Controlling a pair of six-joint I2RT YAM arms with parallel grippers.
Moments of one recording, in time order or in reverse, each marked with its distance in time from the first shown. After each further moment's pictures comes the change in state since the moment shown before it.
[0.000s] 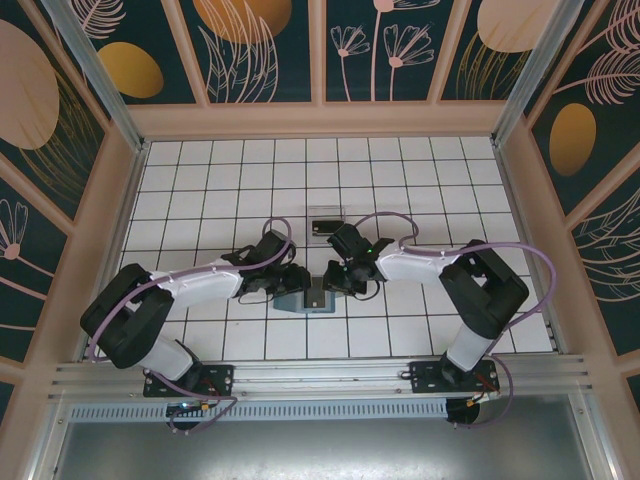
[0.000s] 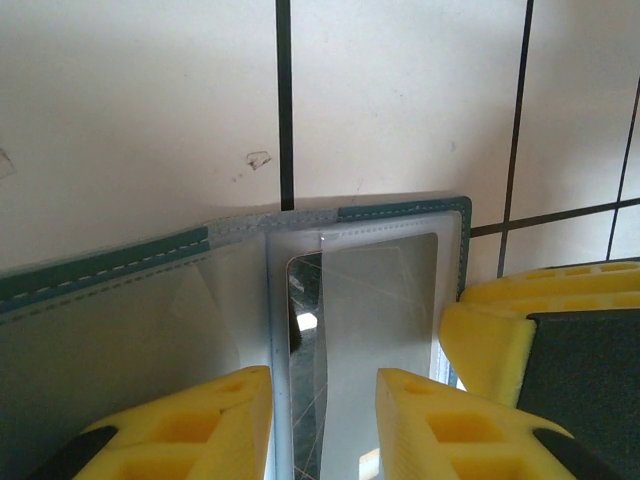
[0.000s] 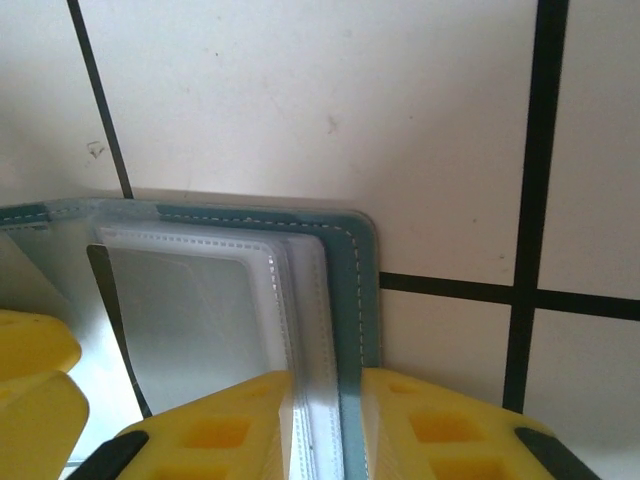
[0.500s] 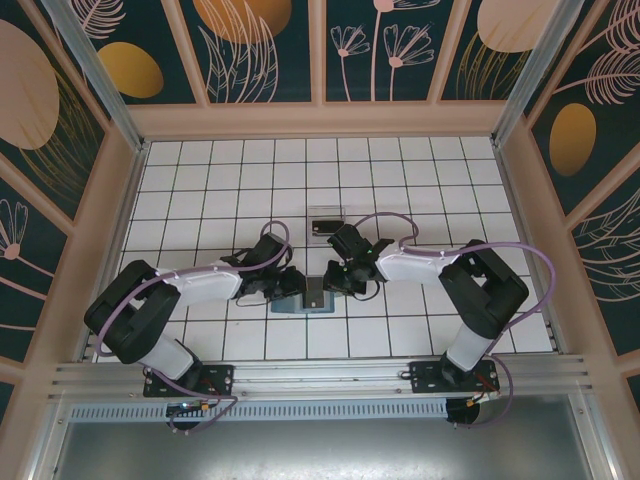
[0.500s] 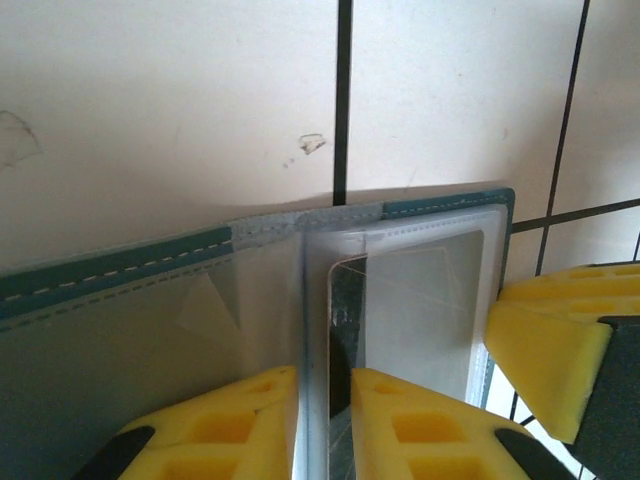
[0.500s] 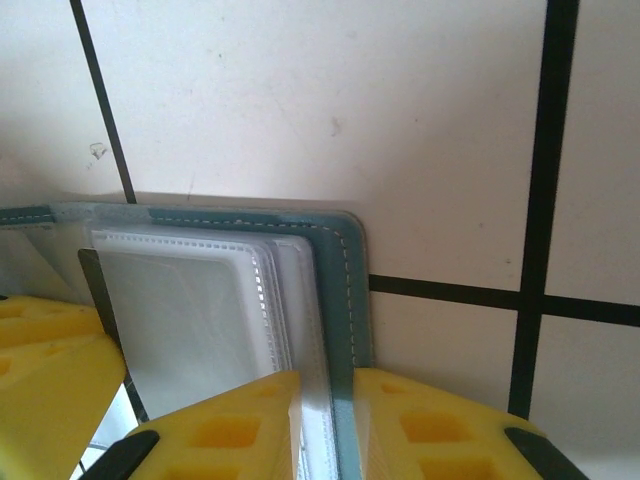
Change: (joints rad) left arm 0.031 0.027 -0.052 0.068 0.050 0.004; right arm 0.000 0.001 -0.005 0.011 -0.001 0.000
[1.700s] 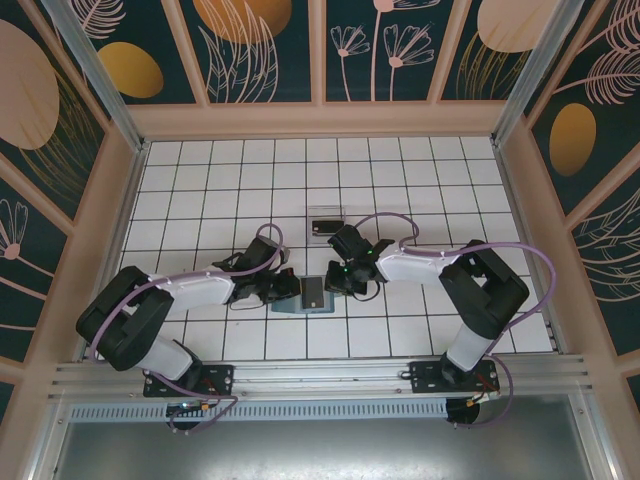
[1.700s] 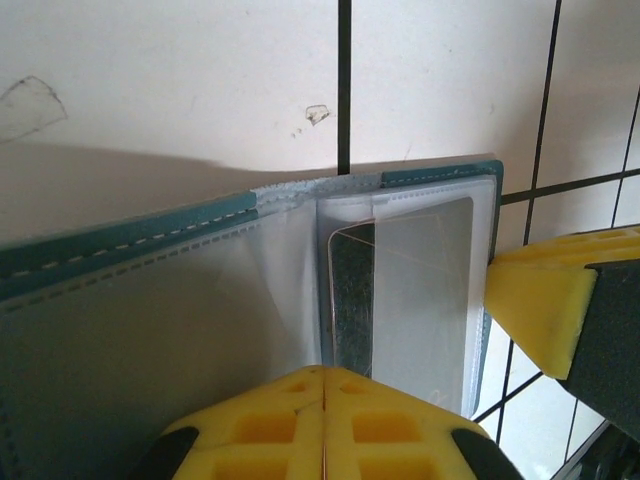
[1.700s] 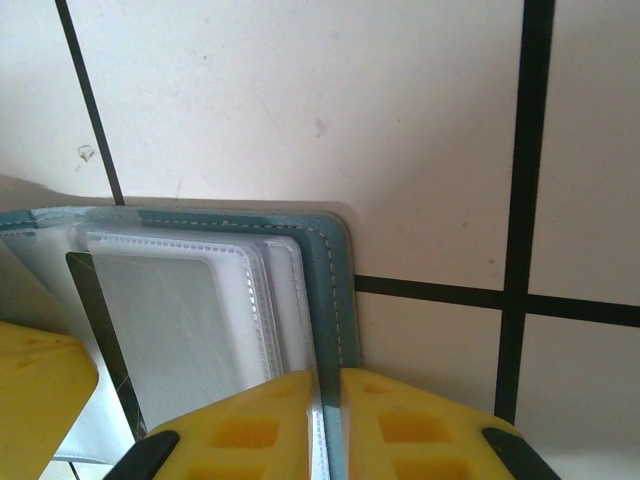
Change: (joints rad) left arm 0.028 -0.052 -0.068 0.052 0.053 0.031; right arm 0.000 -0.002 -0.006 -0.001 0.012 0.001
